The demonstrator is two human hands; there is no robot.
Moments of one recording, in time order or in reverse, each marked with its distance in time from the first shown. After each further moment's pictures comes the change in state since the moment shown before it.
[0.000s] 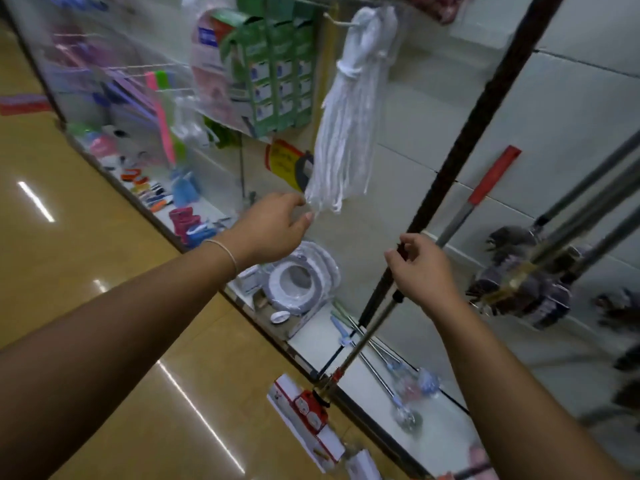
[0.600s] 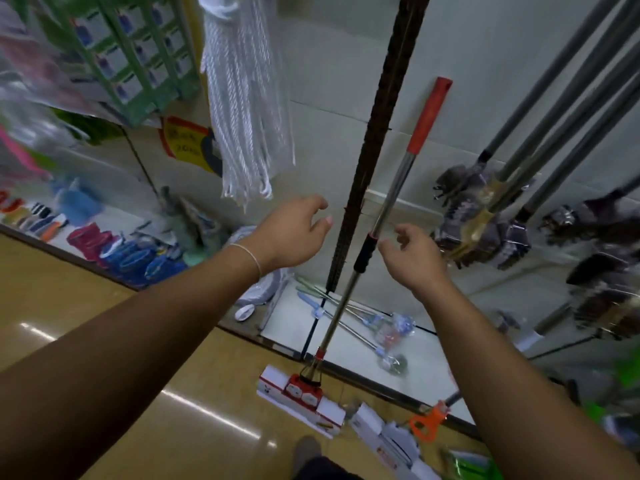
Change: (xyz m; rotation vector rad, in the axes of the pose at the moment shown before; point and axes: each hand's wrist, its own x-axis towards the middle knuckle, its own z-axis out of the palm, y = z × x) left_hand 0.109 0.053 0.104 -0.129 -0.292 0.333; right_hand 0.059 0.074 0.001 -0.011 0.140 0.342
